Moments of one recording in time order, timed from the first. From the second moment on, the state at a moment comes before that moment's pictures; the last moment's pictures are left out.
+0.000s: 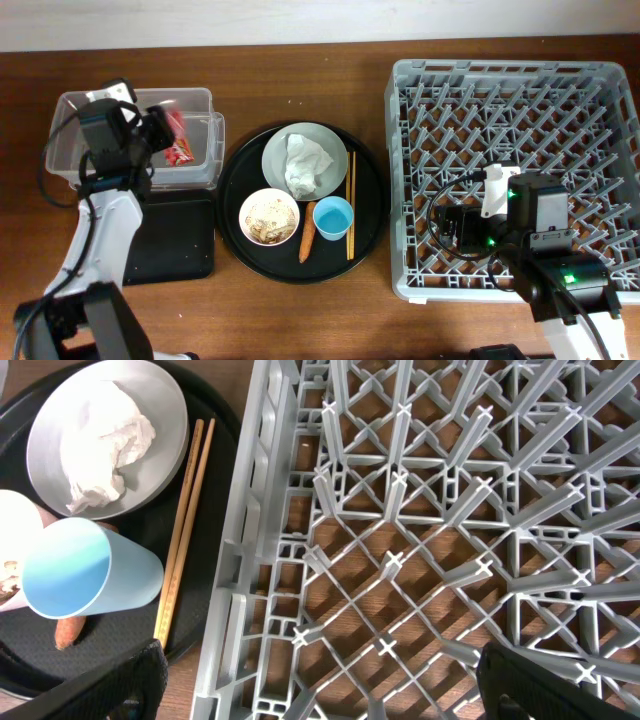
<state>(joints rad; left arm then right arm) 0.20 1.61 1.05 0.00 0.07 -0.18 0.08 0.91 0.92 -0.89 -0.10 0.11</state>
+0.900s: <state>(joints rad) -0.43 2.01 1.20 -0.16 -0.03 0.06 0.08 0.91 0.92 -0.89 -0.10 0.11</state>
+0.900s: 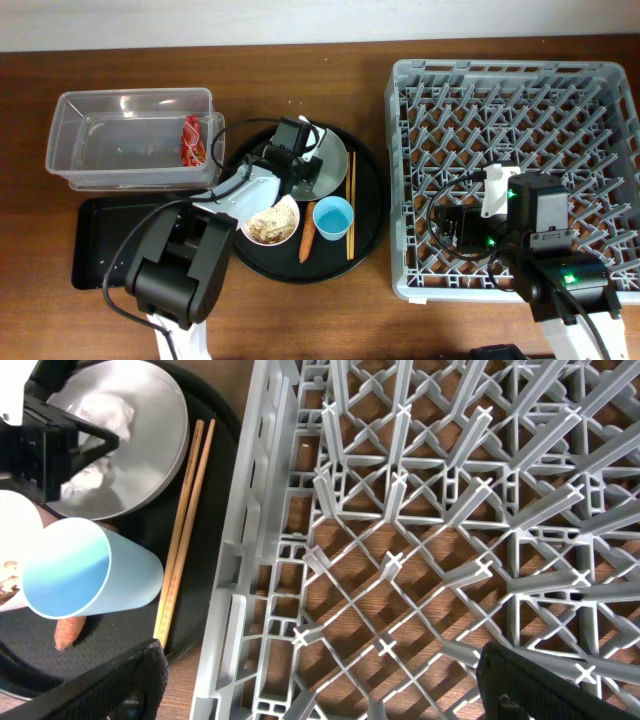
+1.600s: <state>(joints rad) 0.16 1.72 1.22 -0.33 -0.05 -0.01 0.08 0.91 0.92 -0.90 -0.10 0.11</state>
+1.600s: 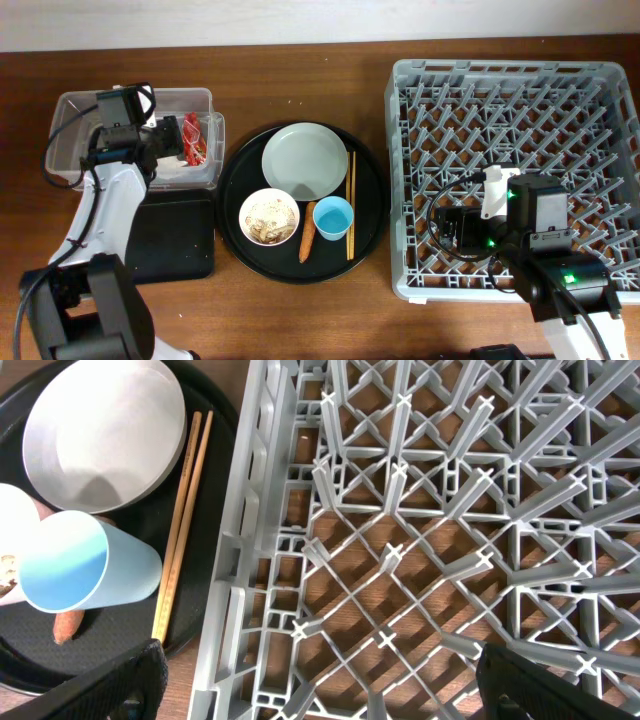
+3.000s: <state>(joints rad) -0.14 1.74 1.32 -0.72 1.28 0.04 0.08 1.22 0.92 -0.46 -0.89 -0.05</state>
